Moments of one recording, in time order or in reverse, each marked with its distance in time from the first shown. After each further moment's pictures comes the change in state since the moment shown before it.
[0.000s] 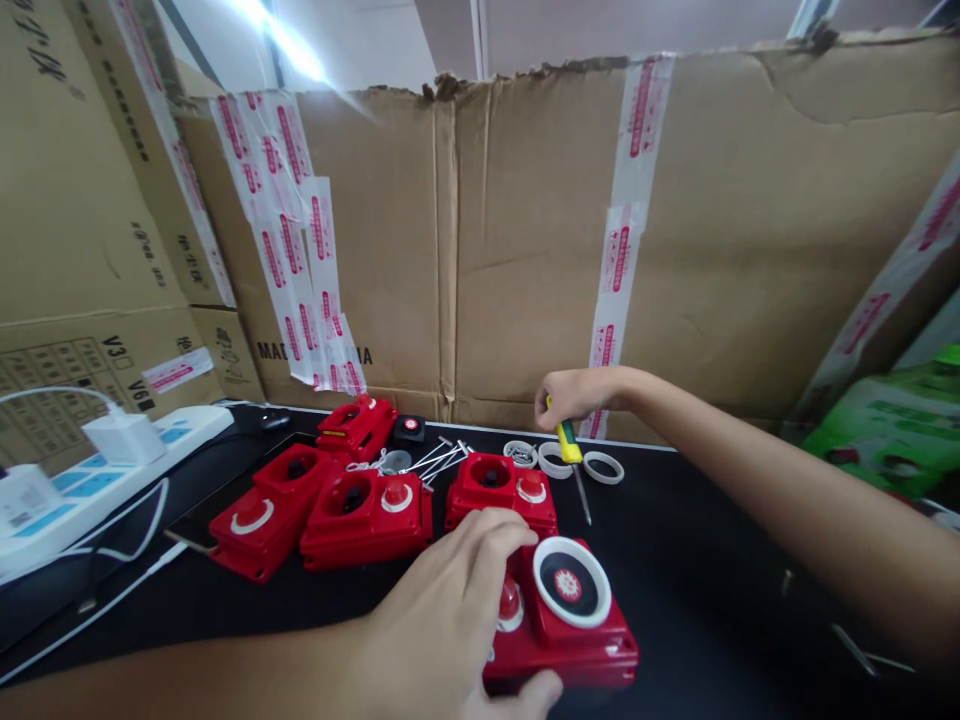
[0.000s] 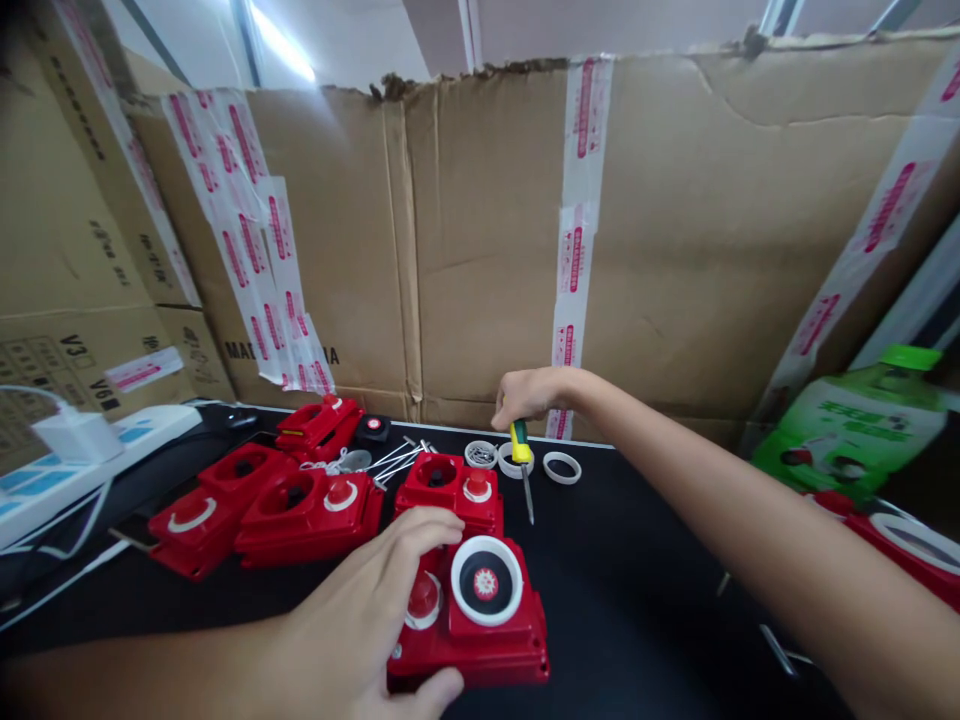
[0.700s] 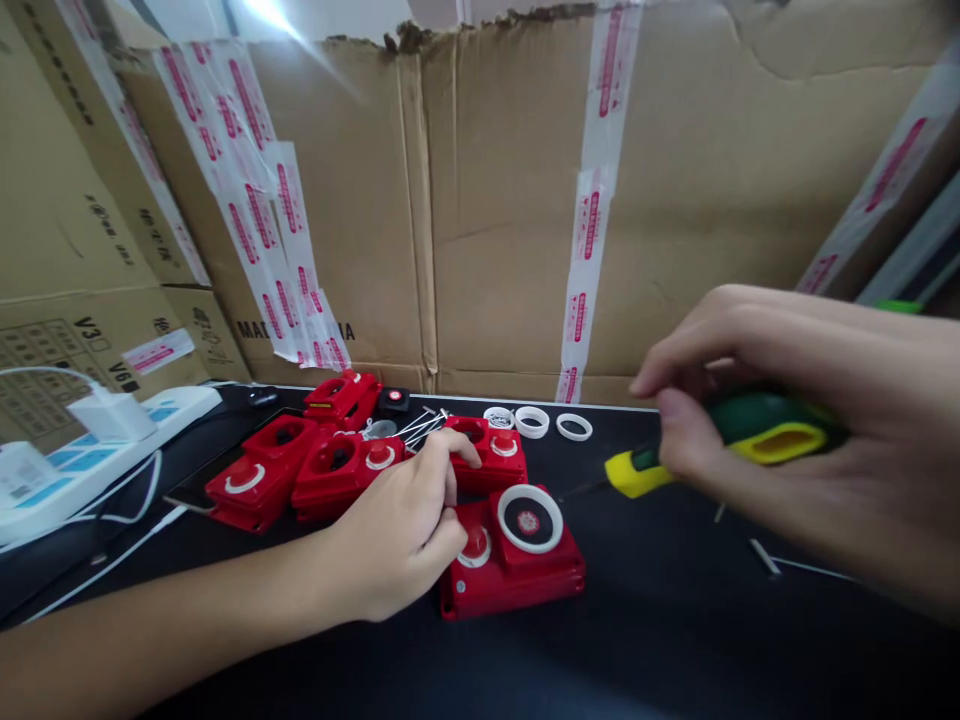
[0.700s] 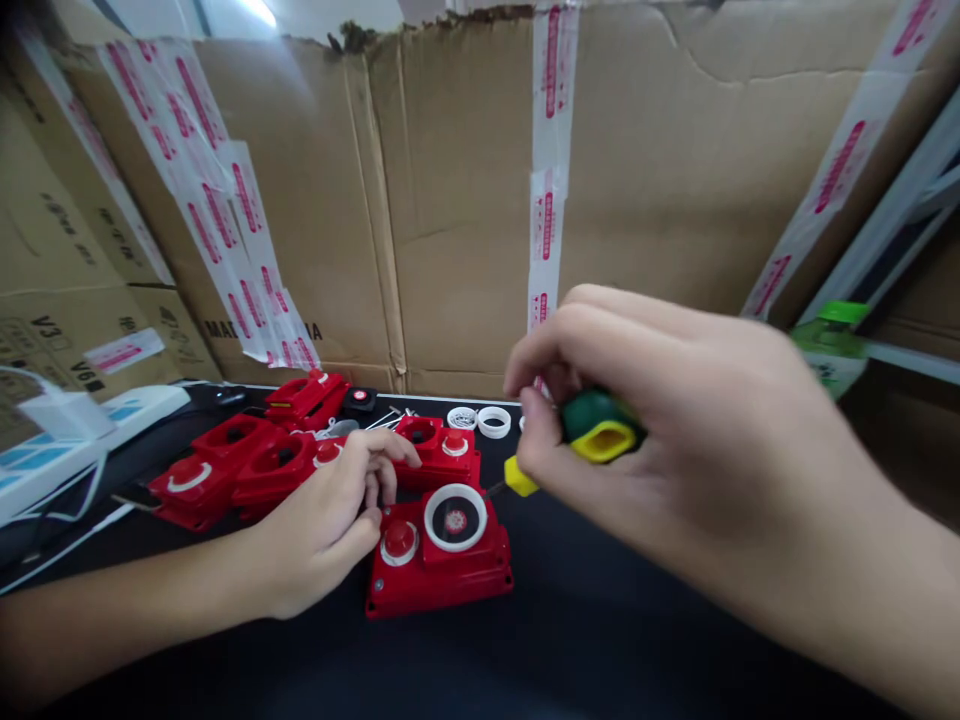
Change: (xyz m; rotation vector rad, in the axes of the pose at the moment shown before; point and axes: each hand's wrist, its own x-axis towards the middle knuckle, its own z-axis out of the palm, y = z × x) left_hand 0.007 0.003 -0.040 -0.036 -0.046 -0.221; right_hand -0.224 -0.054 0.063 -0.250 1.230 -0.455
